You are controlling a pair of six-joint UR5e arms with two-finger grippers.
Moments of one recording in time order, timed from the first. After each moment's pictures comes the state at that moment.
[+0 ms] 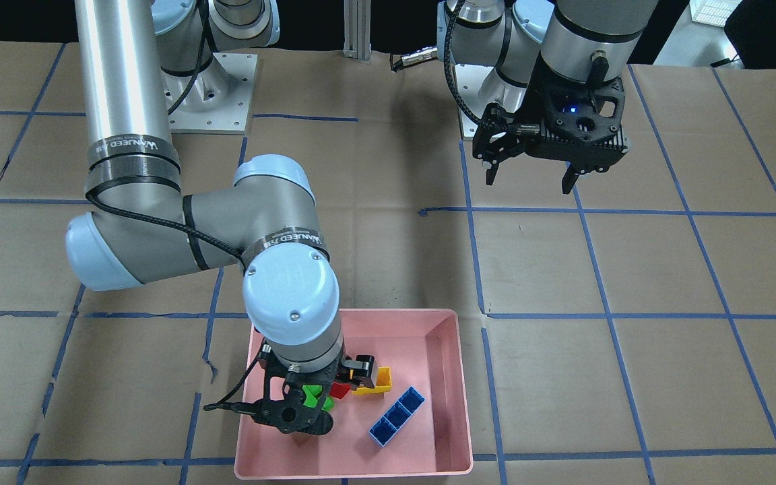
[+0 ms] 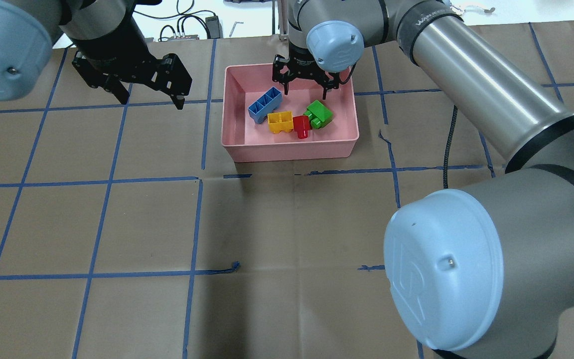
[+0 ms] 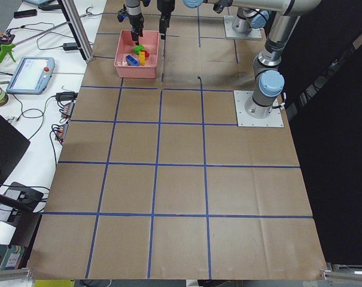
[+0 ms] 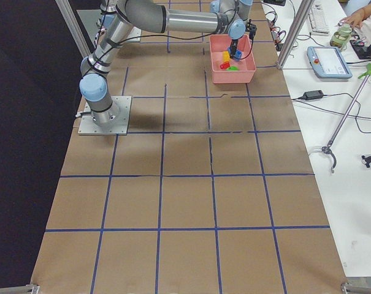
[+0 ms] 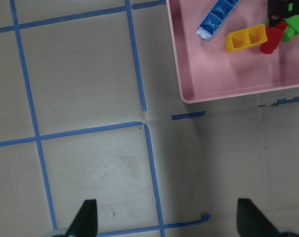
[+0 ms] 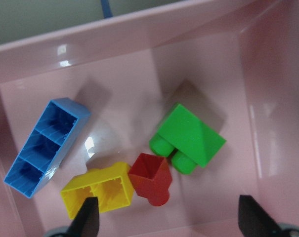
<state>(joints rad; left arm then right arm) -1.64 -1.62 -1.48 -1.55 1.59 0.08 1.82 -0.89 1.09 -1.80 -1.54 0.45</state>
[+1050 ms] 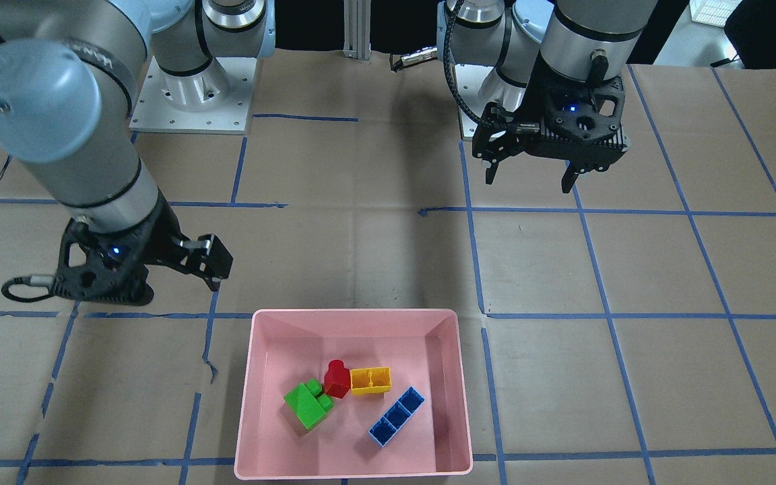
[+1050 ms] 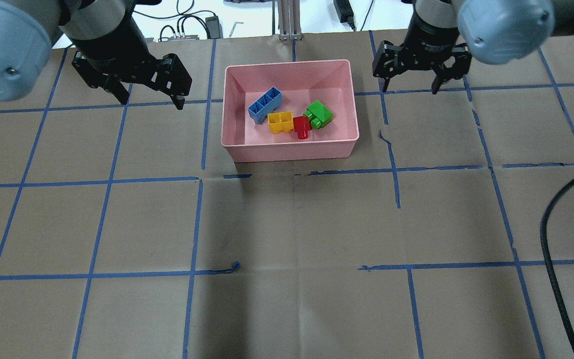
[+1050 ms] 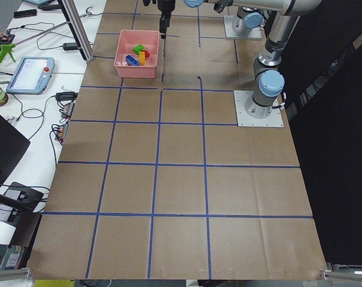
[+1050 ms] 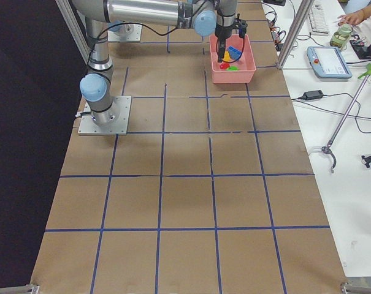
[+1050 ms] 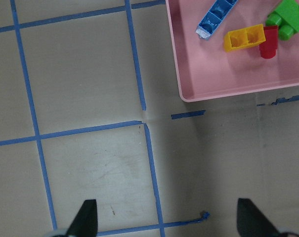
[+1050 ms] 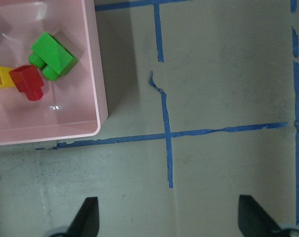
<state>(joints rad) -1.64 -1.62 -1.48 -1.55 1.60 0.08 1.57 -1.46 1.55 -1.71 -1.55 0.09</state>
